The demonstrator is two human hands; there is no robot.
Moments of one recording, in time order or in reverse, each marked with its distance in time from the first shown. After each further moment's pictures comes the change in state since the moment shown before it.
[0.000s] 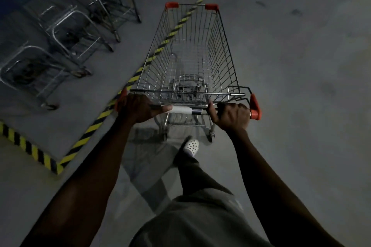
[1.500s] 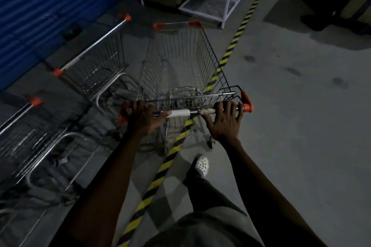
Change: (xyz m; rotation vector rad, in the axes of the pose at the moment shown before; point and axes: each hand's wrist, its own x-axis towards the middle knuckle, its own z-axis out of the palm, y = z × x) left_hand 1.013 -0.307 -0.065 -0.150 0.032 -0.178; right_hand 0.961 -0.187 0.444 0.154 0.056 0.089
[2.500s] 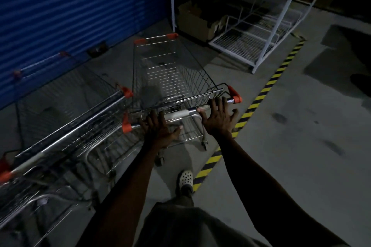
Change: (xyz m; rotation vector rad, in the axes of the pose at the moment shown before) left_hand 0.454 0.076 -0.008 -0.087 -0.065 -0.299; right_hand 0.512 -0.046 0.244 0.101 -0.263 -0.111
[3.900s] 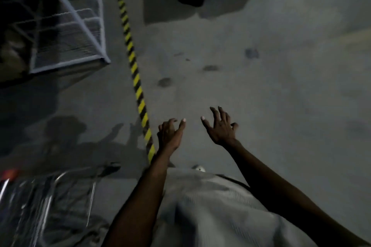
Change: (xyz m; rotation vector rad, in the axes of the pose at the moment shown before) left_hand 0.033 0.534 0.210 -0.212 -0.635 0.598; right_hand -0.060 0.469 -0.097 0.262 -0.226 1.116
